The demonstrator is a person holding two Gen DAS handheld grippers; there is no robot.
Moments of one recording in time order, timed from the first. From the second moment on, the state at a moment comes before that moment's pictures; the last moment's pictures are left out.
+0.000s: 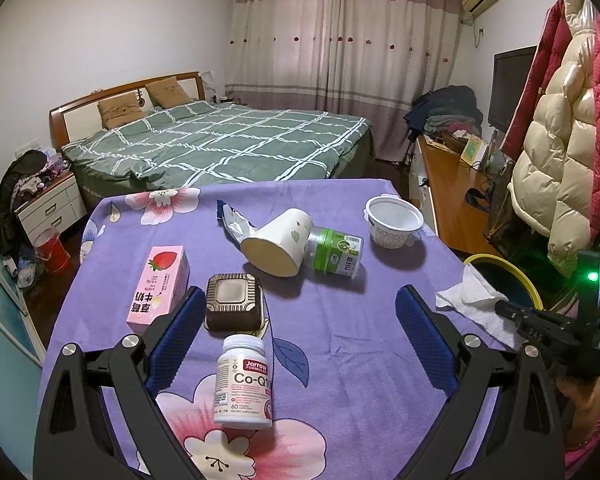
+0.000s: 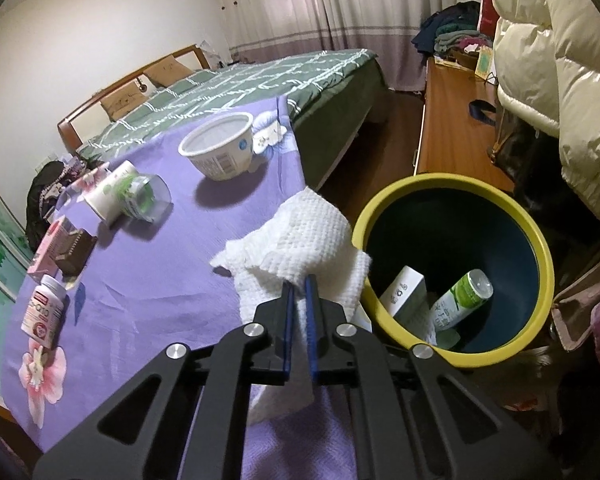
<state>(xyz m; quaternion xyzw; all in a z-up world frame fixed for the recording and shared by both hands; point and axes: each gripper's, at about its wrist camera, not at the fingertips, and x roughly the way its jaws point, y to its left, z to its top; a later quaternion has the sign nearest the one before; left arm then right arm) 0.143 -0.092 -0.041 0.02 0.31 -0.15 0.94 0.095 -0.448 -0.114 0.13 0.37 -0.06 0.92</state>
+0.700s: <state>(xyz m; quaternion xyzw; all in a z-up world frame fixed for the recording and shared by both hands) 0.141 -0.093 -0.040 0.02 0.31 -0.15 0.94 0.079 -0.481 -0.062 0.14 0.31 -0.07 0.94</state>
